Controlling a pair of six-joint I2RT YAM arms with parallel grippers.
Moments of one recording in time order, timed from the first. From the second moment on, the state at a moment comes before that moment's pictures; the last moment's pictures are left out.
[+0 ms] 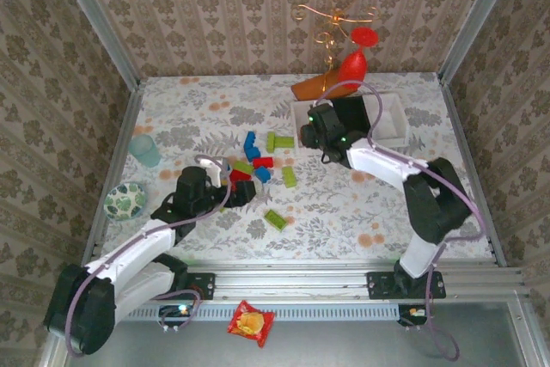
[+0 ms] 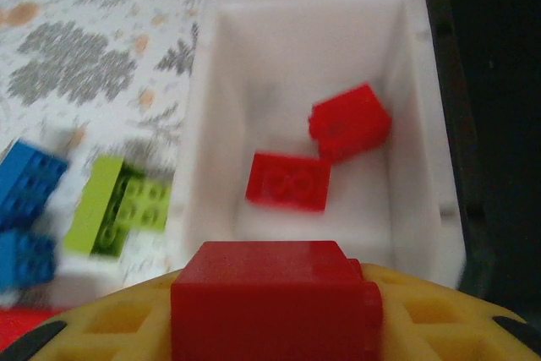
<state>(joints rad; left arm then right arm) -0.50 0.95 0.35 0.07 0.32 -0.49 0.51 1.77 1.21 -0.18 0.26 0.37</state>
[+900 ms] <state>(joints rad) -0.29 0.80 0.37 -0.18 0.21 -0.48 0.85 1.83 1.16 -0.16 0.18 0.30</state>
